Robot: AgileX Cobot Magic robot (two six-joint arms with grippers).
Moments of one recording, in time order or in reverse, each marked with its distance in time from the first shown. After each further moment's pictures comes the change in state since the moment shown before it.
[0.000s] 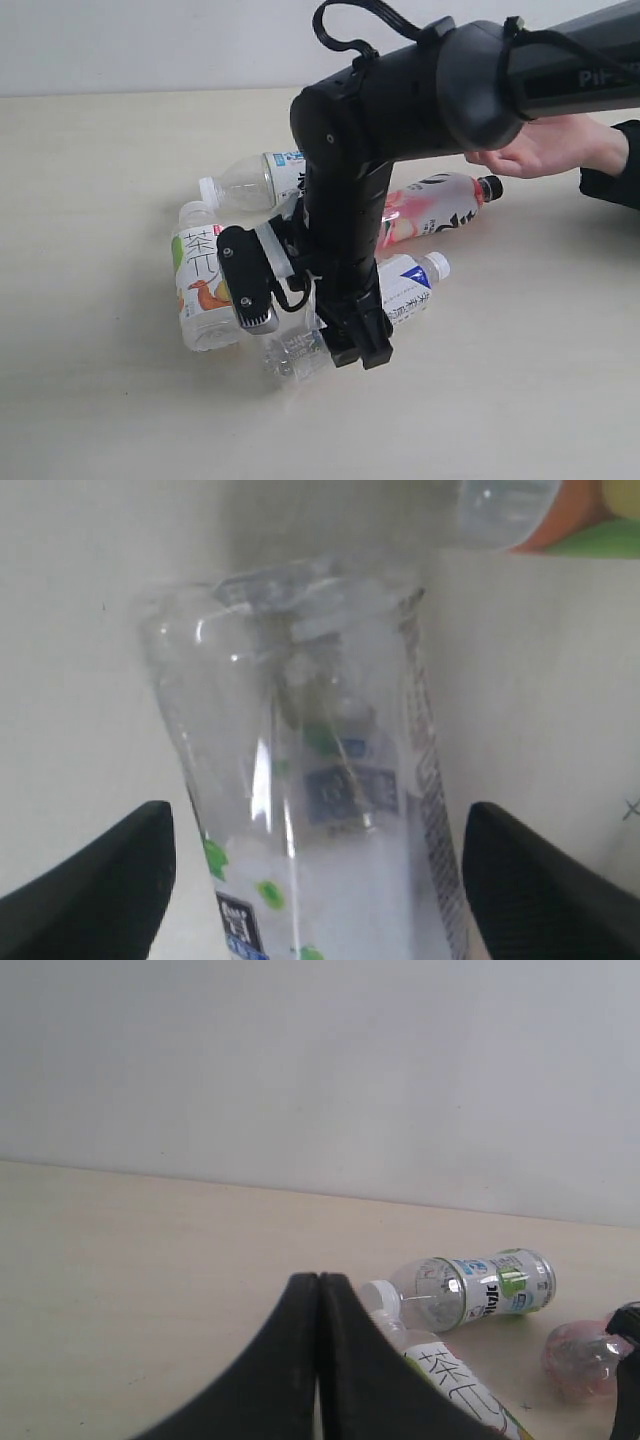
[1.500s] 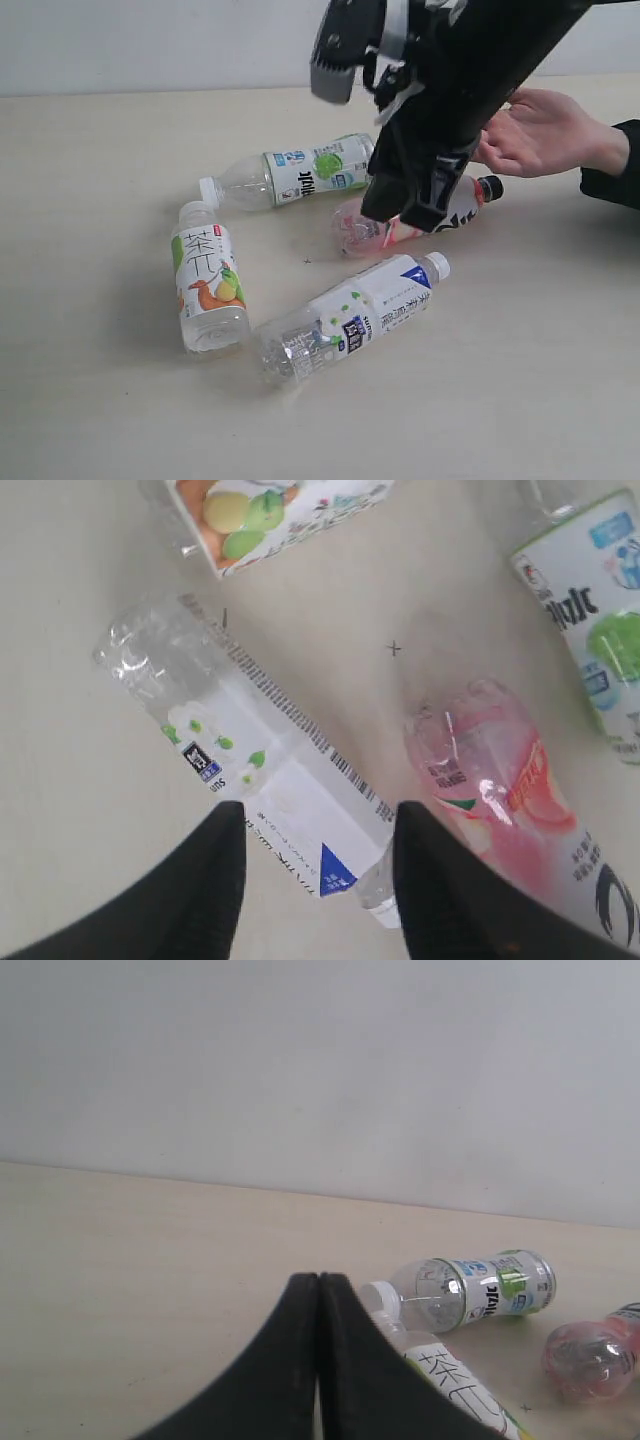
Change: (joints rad) left arm 0.000 0.000 0.000 0.000 -0.002 0.000; right arm -0.245 -0.346 0.001 0.213 0.102 0.184
